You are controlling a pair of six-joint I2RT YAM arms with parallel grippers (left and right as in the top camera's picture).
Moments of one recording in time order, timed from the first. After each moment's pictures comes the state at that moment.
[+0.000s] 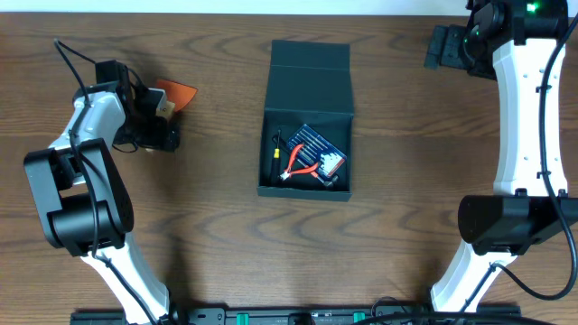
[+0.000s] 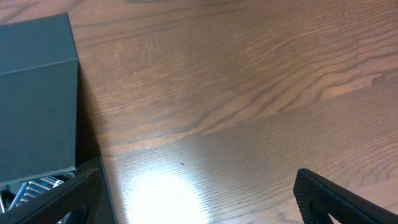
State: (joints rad) left arm 0.21 2.07 1.43 -0.78 0.13 0.38; right arm -0.02 2.02 2.31 -1.47 0.15 0.25
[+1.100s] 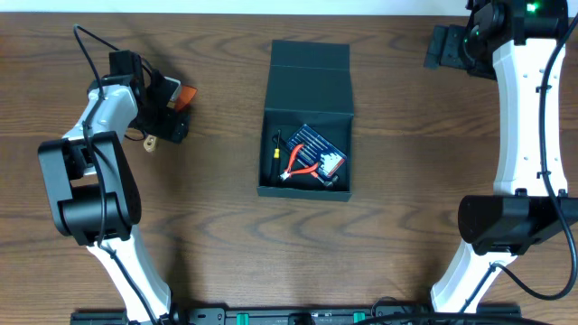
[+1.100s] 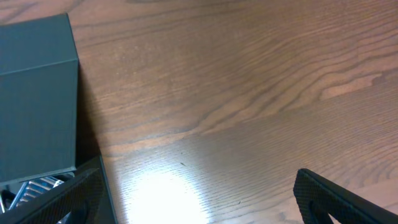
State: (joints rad) left arm 0.16 2.14 1.49 -0.71 0.14 0.48; right arm -0.02 2.02 2.31 -1.47 0.15 0.25
